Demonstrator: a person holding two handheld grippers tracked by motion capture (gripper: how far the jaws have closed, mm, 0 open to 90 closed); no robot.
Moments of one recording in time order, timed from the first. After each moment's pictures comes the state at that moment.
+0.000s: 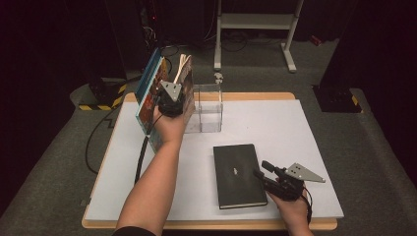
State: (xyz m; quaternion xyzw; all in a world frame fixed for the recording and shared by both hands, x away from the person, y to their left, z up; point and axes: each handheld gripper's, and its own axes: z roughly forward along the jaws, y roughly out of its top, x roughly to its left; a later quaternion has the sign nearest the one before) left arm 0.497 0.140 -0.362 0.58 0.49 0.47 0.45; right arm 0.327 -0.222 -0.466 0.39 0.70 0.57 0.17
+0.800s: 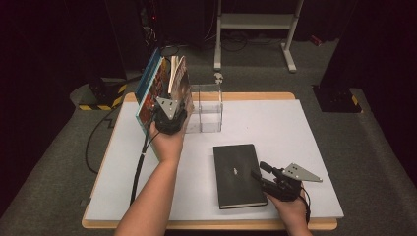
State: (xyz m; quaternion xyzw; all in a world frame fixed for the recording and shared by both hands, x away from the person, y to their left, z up) left arm 0.444 0.141 -0.375 0.59 0.50 0.45 0.45; right arm 0.327 -0.216 -0.467 0.38 0.71 0.57 0.16
